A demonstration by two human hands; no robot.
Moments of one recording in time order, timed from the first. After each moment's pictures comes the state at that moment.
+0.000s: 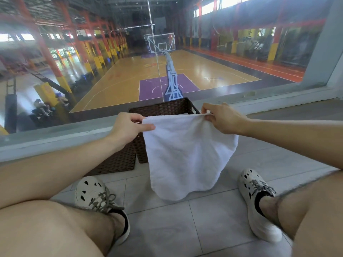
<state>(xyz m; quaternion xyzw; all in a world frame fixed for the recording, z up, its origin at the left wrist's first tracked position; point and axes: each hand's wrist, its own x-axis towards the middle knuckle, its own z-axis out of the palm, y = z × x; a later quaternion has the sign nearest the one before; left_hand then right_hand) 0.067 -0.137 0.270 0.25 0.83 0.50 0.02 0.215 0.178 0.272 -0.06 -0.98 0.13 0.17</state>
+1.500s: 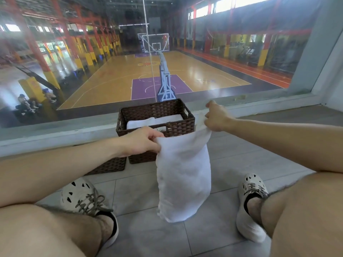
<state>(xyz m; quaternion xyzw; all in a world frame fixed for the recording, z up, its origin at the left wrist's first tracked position) 0.109 -0.111 0.269 0.43 0.80 0.33 0.26 0.205 0.176 0.280 -0.24 -0.93 0.25 0.12</state>
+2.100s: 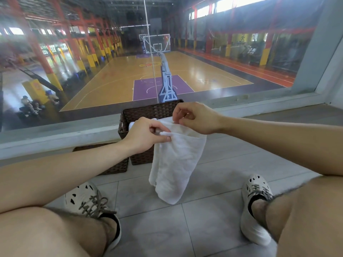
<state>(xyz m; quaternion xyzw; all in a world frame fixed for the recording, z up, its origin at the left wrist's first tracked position) 0.104 -0.098 0.265 0.42 0.81 0.41 0.03 0.205 0.121 0.308 0.08 -0.94 0.30 0.13</state>
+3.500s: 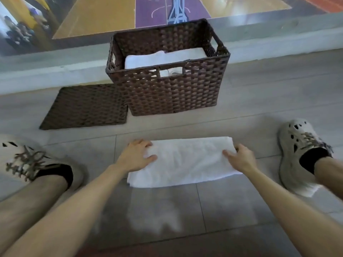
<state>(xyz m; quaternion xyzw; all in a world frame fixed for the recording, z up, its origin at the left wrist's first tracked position) 0.019 -0.174 -0.062 0.30 0.93 0.08 0.18 0.219 0.199 -0.093 -0.43 -0.84 0.32 -0.04</state>
